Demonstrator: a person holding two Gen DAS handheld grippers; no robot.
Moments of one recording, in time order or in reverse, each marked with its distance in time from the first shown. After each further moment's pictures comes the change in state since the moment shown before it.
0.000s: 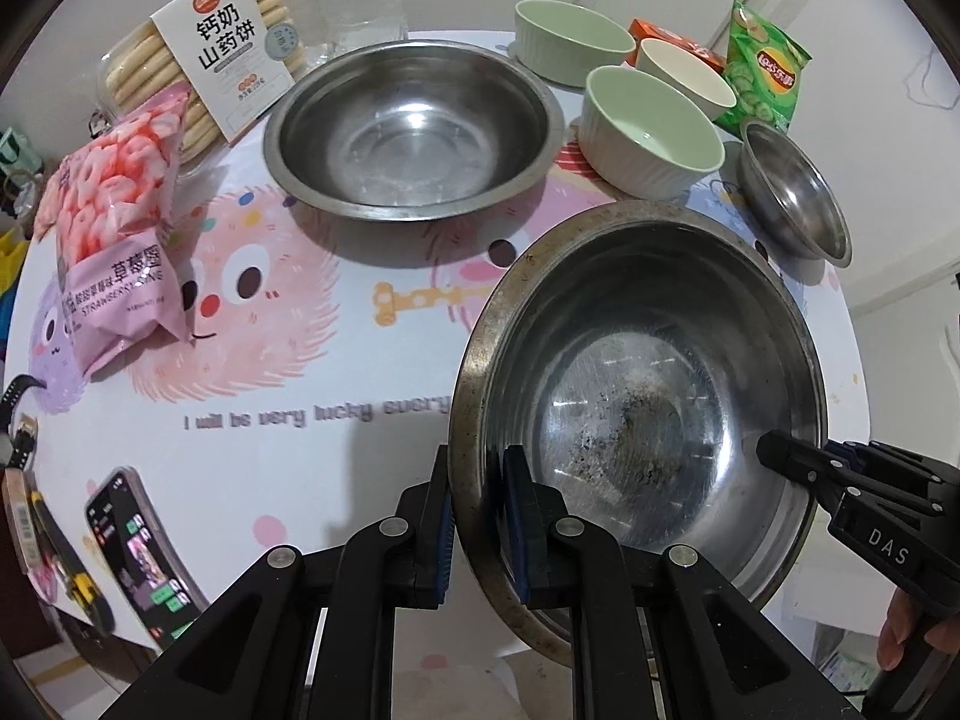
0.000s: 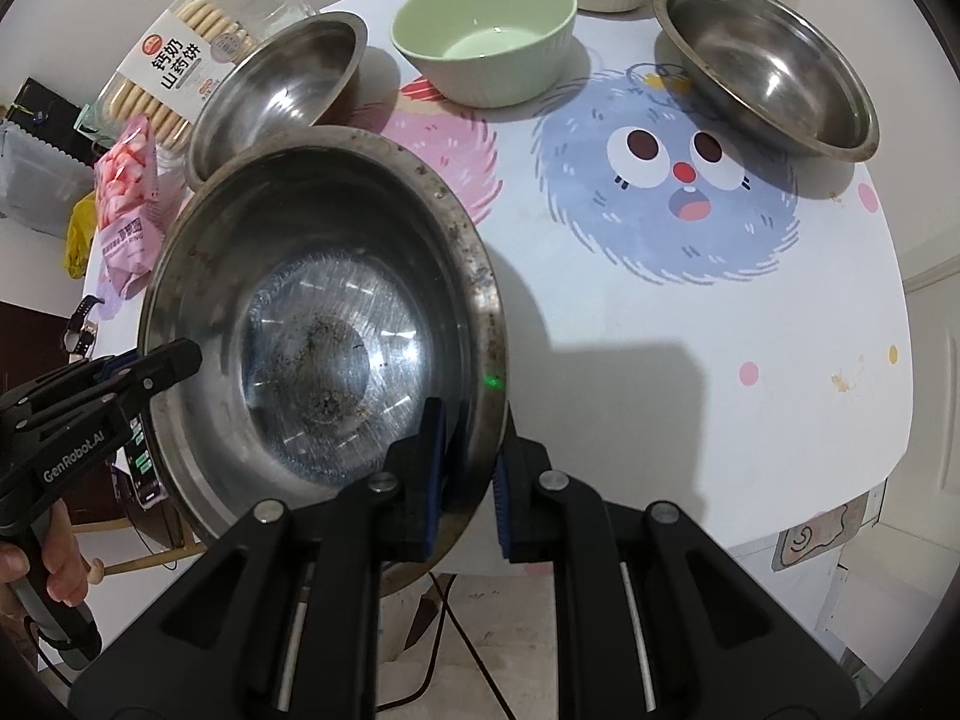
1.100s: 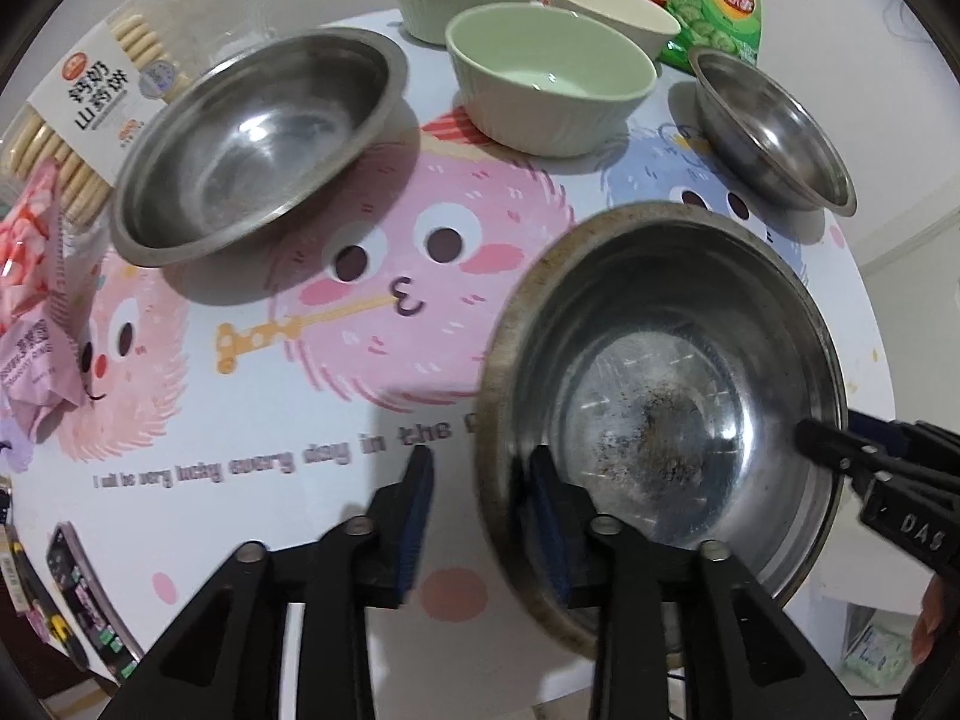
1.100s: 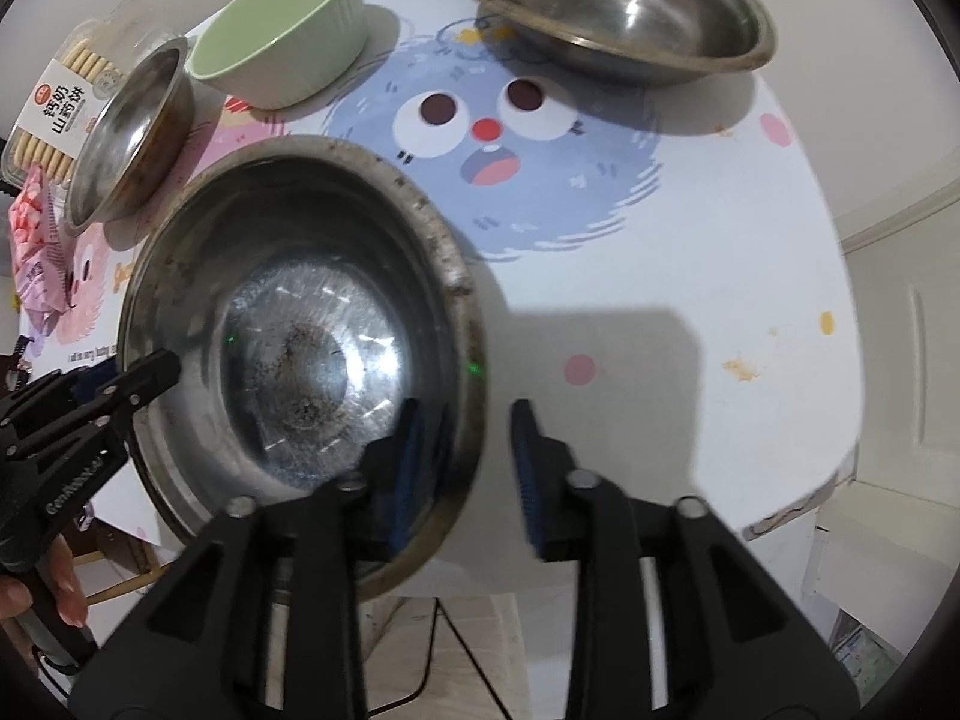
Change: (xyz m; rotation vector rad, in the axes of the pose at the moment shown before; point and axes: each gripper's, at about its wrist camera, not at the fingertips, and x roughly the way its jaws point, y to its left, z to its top) left arm 0.053 -0.072 0.019 0.107 0.006 0.040; right arm 0.016 -0.075 0.008 0.103 0.021 -0.134
